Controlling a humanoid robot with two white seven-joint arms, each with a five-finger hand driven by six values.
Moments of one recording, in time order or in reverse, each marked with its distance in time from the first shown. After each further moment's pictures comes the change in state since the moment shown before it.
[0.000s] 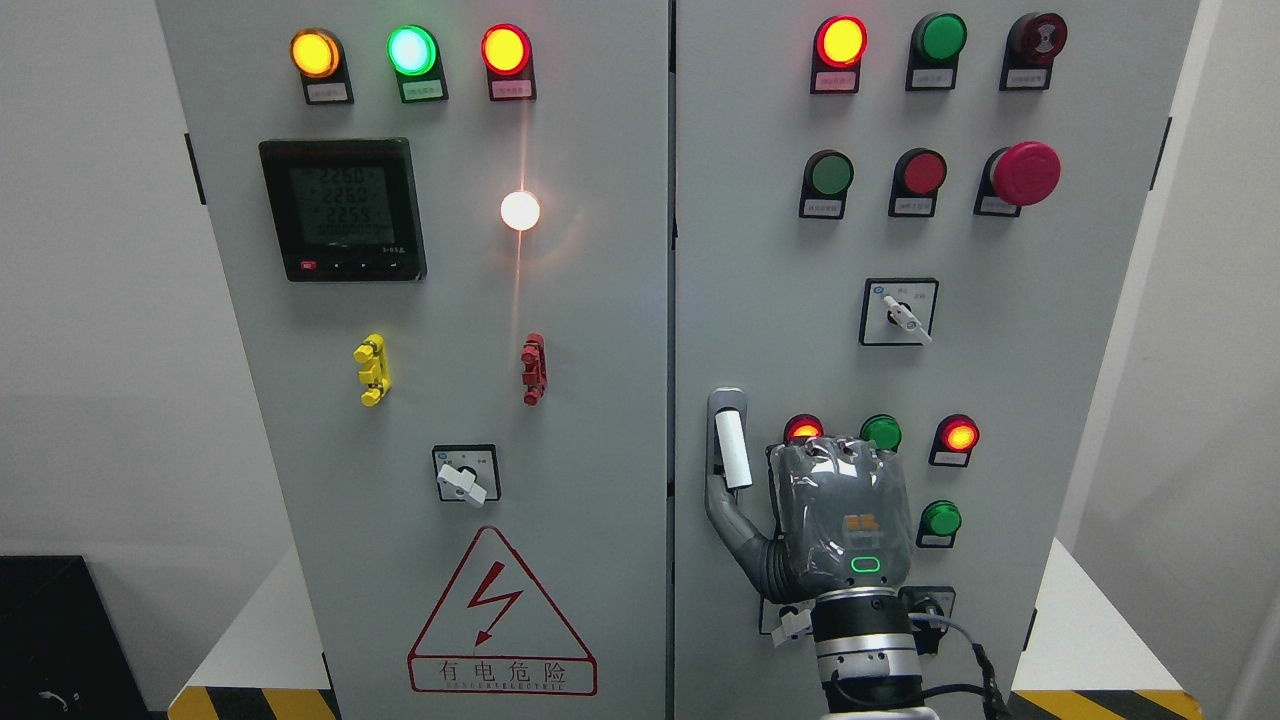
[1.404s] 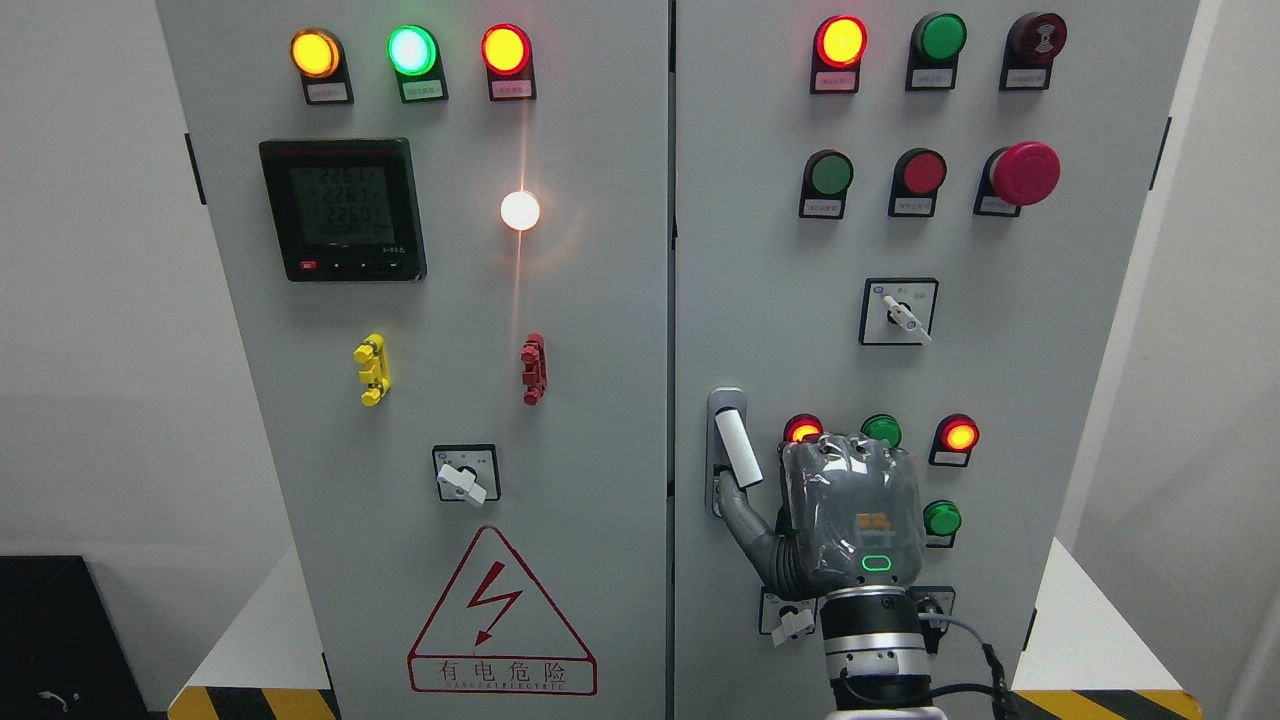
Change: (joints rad) left arm 0.000 0.000 0.000 0.000 0.000 0.000 0.000; right arm 0.000 0.000 -0.011 -0.003 0.000 0.013 -0.004
